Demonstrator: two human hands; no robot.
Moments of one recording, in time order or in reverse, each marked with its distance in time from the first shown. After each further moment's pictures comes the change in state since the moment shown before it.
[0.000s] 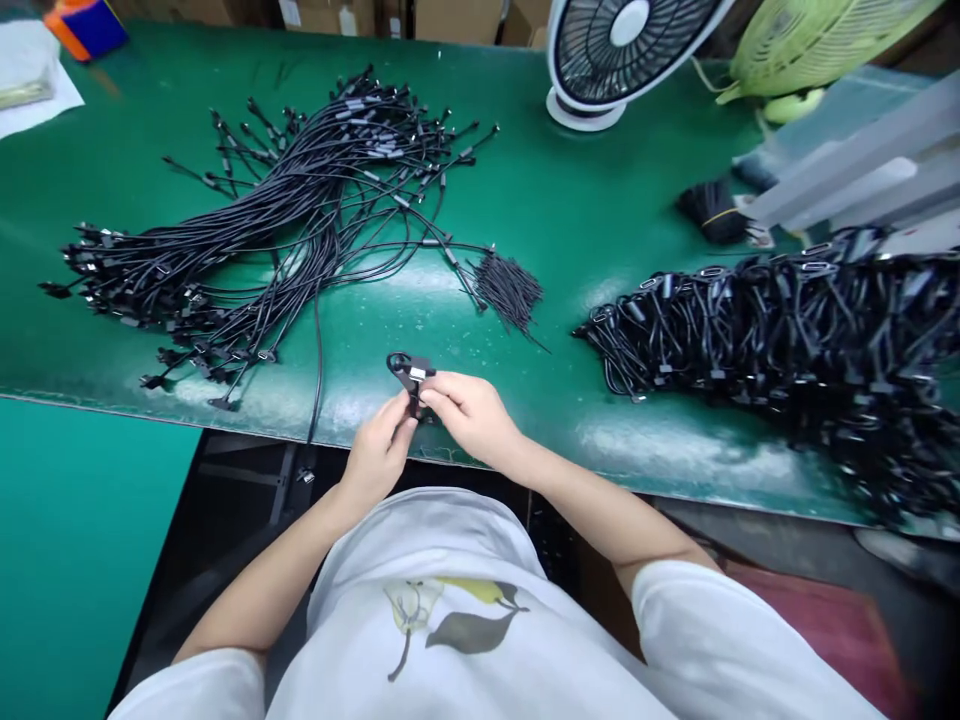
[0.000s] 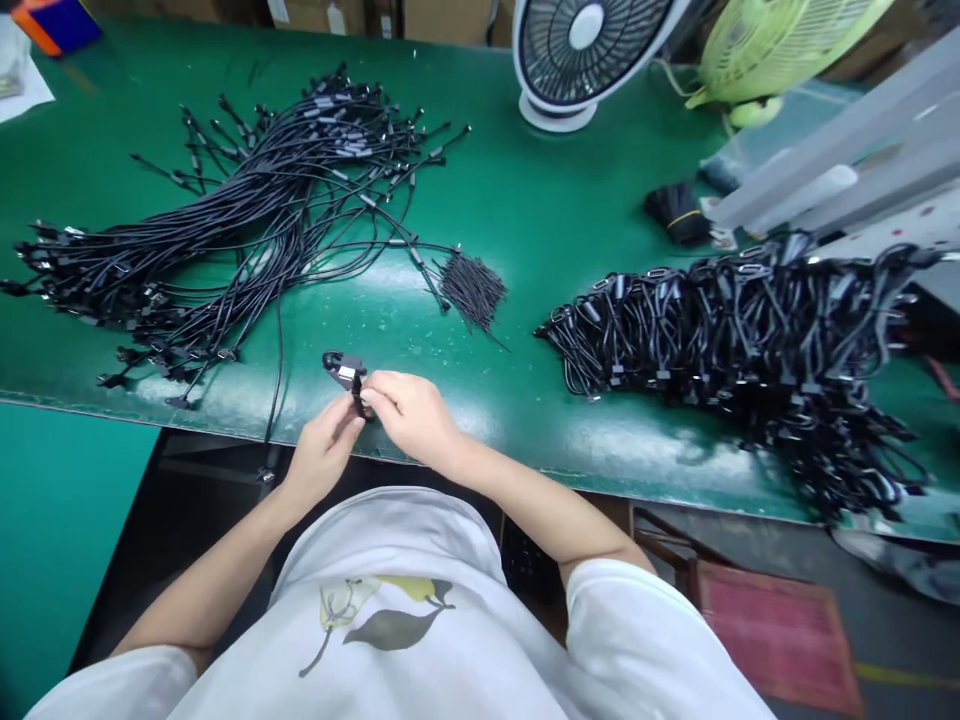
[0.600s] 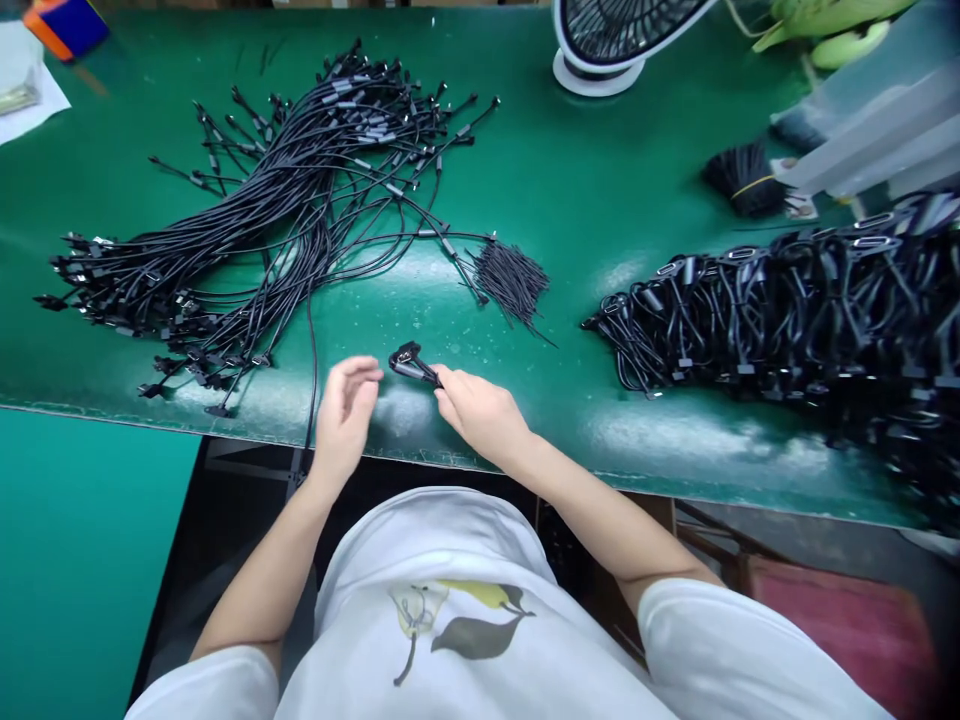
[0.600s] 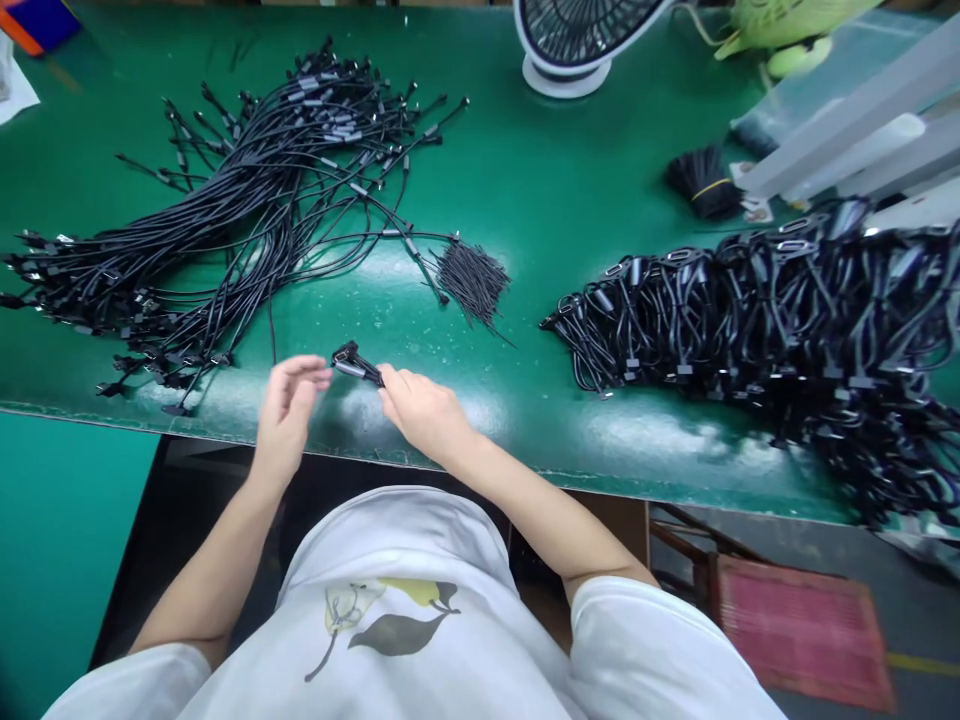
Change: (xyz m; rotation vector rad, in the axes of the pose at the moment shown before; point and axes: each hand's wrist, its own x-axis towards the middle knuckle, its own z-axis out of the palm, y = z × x) left_hand 0.029 0.004 -0.021 -0.113 0.222 -0.035; right_hand -0.014 0.037 0.016 -0.567 0.094 -0.095
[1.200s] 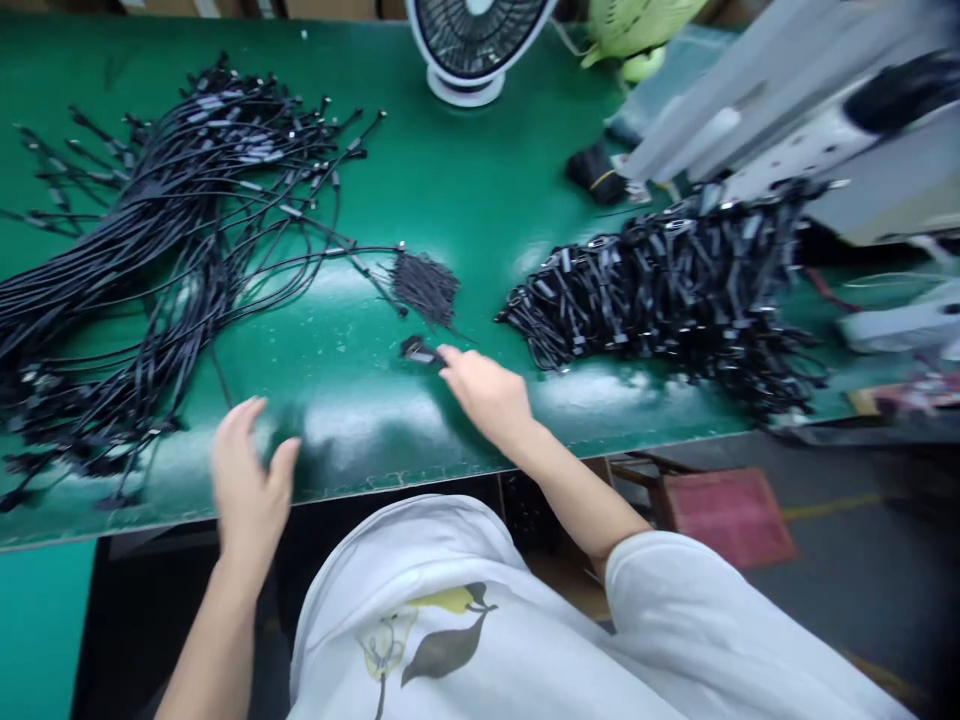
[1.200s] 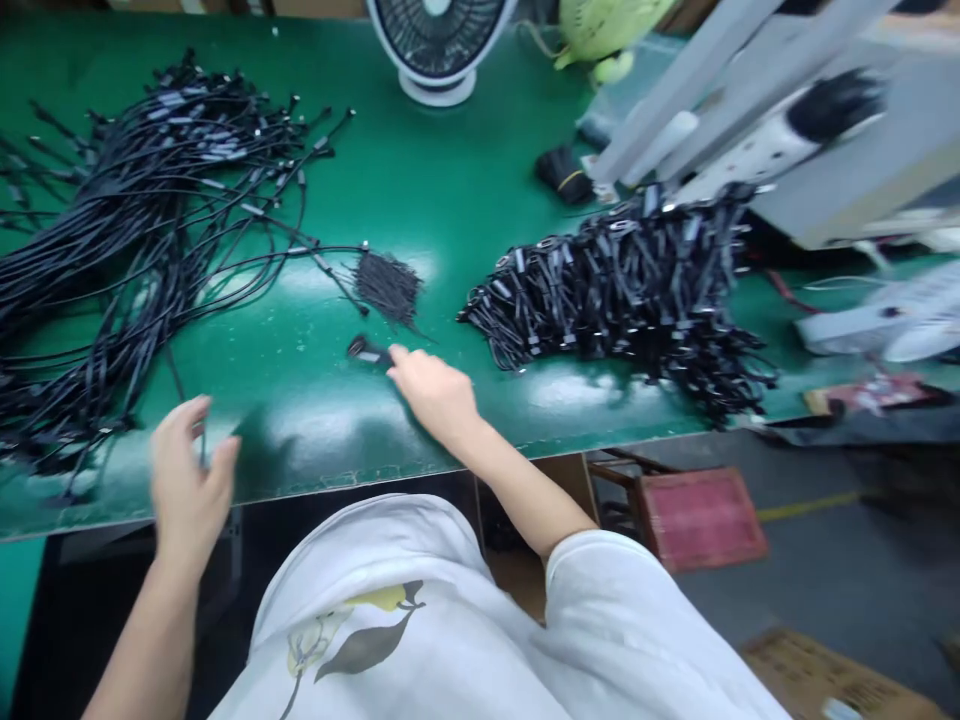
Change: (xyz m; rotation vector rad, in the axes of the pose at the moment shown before) left_hand -0.001 -0.015 -0.028 0.645 0.020 0.130; right_hand -0.035 0.072 -0.029 -0.197 0.083 0.293
